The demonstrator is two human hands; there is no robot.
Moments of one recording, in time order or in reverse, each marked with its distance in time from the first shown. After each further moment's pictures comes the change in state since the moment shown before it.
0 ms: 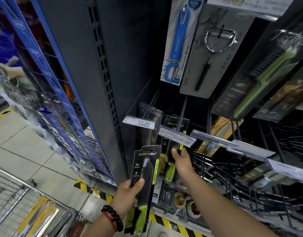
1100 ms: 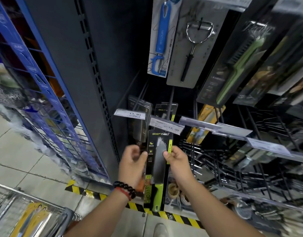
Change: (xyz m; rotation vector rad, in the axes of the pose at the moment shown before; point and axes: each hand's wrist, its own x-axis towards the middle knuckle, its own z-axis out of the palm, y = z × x) left_hand 0.016 0.040 0.035 0.238 0.186 0.360; right_hand -0.083 -0.007 -0.005 0.023 -0.019 -0.180
